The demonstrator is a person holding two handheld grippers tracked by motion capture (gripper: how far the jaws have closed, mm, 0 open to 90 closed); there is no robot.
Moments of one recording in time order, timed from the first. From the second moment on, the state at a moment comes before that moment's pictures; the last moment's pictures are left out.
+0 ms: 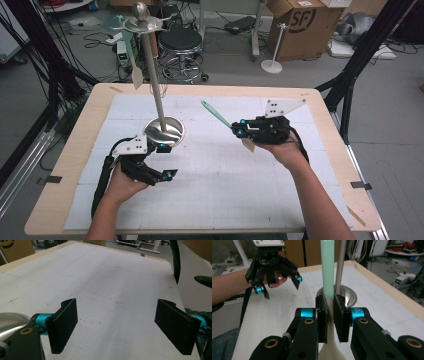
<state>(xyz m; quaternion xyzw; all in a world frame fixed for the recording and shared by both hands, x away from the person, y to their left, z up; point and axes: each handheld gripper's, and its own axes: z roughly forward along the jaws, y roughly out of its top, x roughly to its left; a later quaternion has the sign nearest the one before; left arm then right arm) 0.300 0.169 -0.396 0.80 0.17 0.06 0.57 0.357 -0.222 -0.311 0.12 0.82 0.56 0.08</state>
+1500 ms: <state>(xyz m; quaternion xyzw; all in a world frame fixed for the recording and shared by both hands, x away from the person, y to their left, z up) 0.287 0.182 -0.396 0.80 0.18 0.06 0.57 0.427 -0.153 -0.198 0.08 0.78 0.61 0.12</state>
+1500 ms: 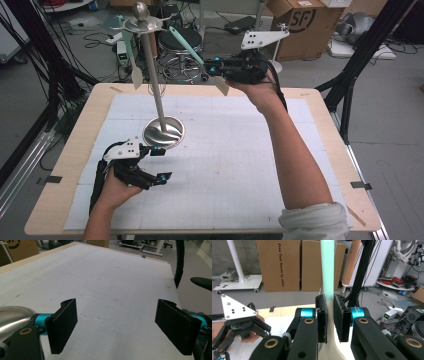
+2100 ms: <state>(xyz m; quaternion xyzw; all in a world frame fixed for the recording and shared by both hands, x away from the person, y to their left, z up) 0.286 0.181 -0.396 0.80 0.18 0.07 0.57 0.436 -0.142 -0.198 0.09 0.79 0.60 0.12</state>
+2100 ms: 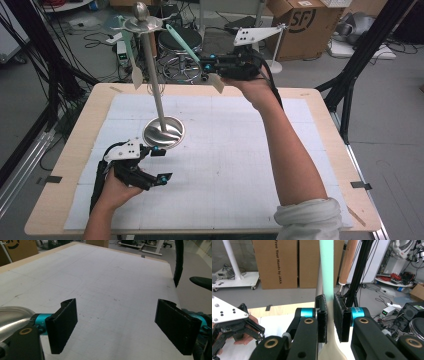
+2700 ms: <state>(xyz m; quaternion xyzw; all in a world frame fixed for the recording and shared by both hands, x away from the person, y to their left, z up) 0.286 0.178 -0.397 0.80 0.17 0.06 0.57 0.439 -0.129 -0.205 0.09 0.80 0.58 0.12</state>
